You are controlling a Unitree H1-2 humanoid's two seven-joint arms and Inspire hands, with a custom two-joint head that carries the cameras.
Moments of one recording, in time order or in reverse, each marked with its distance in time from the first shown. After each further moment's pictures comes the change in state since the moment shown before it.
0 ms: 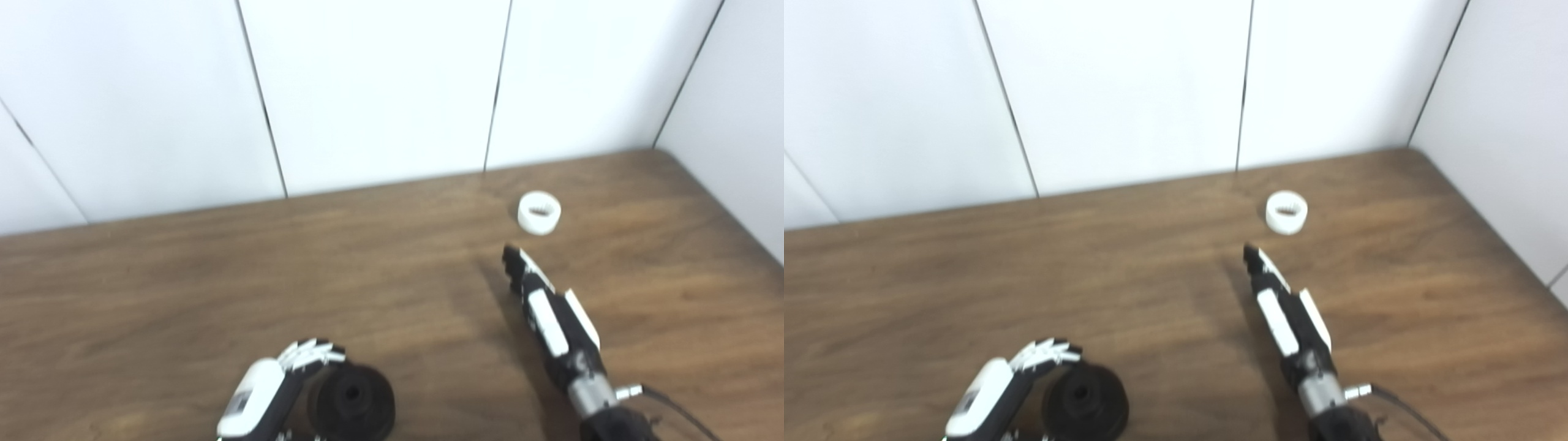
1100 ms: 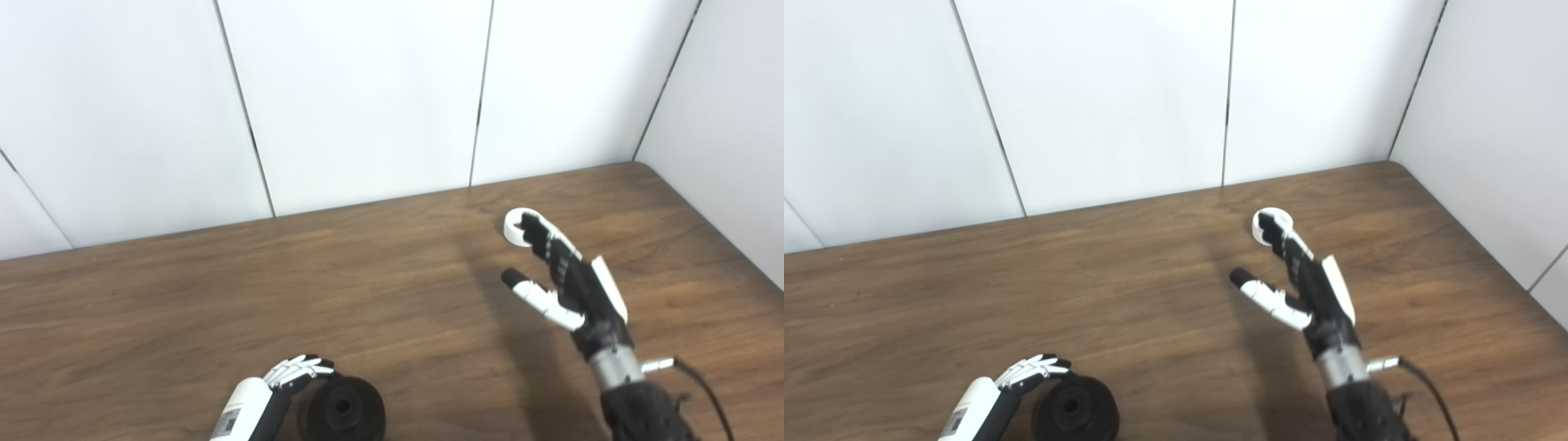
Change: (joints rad) left arm -0.007 -0.009 0.009 0.044 0.012 -0.045 0.051; right arm -0.109 -0.063 -0.114 -0.164 -0.153 0.133 -0.014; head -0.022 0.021
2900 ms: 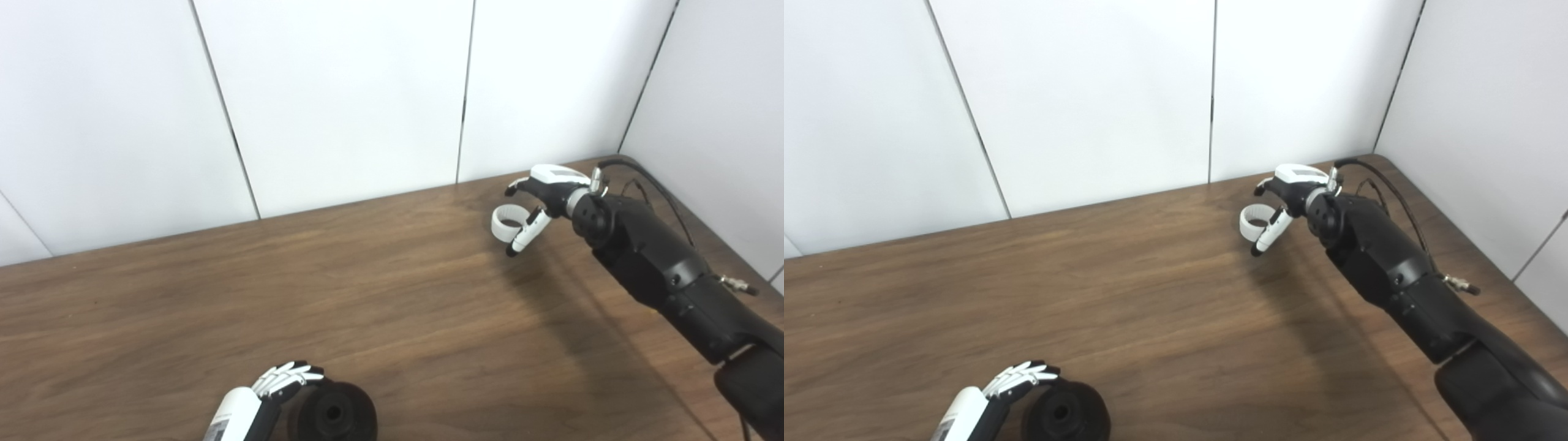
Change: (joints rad) left arm 0.031 0.002 0.010 -0.044 0.003 0.027 -0.024; right arm -0.665 -0.466 0.439 0.712 -0.611 0.255 0.528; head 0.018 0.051
